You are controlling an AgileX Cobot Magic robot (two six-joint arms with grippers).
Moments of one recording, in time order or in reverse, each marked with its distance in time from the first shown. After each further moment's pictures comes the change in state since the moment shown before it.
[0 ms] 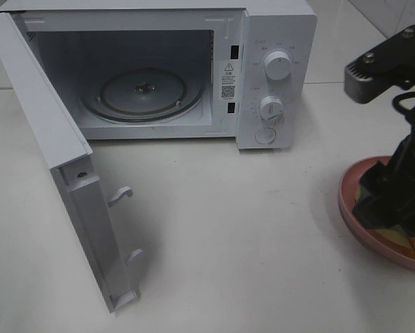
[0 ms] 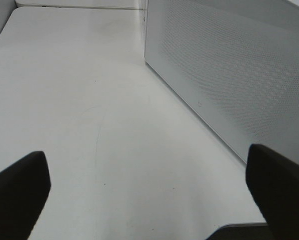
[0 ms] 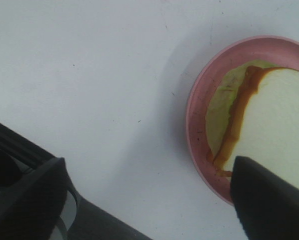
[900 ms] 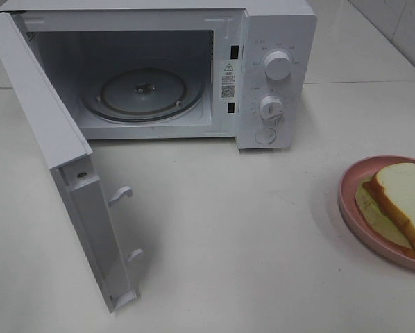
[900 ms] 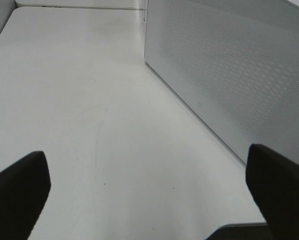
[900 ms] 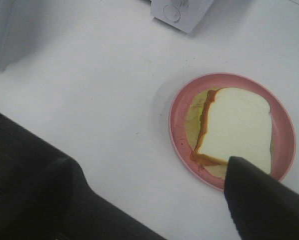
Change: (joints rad) left arm 0.000 0.000 0.000 0.000 0.000 0.000; right arm -0.012 -0.668 0.055 0.037 0.198 -0.048
